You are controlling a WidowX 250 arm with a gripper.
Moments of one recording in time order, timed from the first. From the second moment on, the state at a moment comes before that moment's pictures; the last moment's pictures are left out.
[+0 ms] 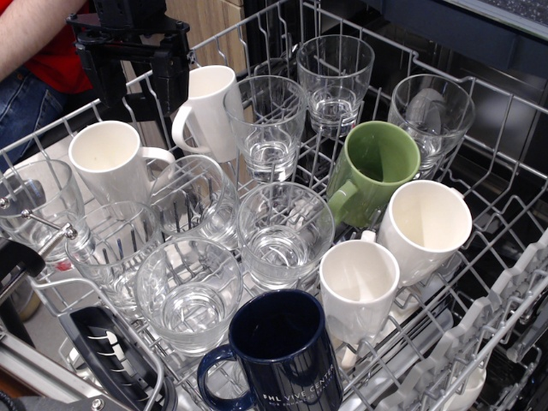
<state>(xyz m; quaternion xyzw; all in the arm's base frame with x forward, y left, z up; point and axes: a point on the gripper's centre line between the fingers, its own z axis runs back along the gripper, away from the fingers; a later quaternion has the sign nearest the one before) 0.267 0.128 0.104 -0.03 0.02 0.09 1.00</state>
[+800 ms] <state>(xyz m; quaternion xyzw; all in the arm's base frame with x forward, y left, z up) 0.345 0.072 0.072 -0.06 -0.05 0.15 0.98</state>
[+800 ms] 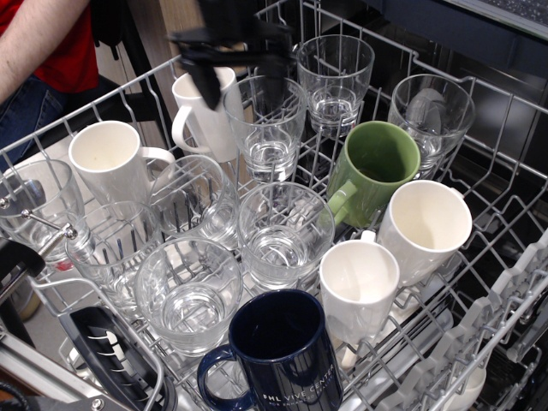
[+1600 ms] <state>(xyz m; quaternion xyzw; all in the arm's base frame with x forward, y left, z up) 0.406 0.030 0.023 -0.01 -0.15 0.24 0.96</state>
